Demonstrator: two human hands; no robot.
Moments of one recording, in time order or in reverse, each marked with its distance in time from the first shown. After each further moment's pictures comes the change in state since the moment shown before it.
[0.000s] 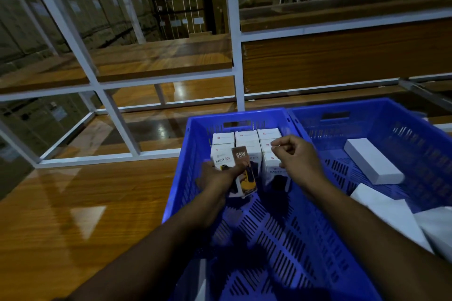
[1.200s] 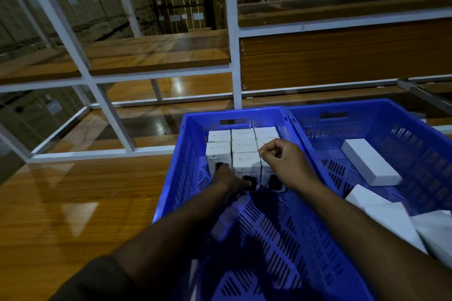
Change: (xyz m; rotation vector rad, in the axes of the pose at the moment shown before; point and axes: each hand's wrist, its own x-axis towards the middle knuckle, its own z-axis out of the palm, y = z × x) left_hand 0.057 -0.034 0.034 0.703 -0.201 0.002; right_hand 0.009 0.009 0.008 -0.117 -0.114 -0.040
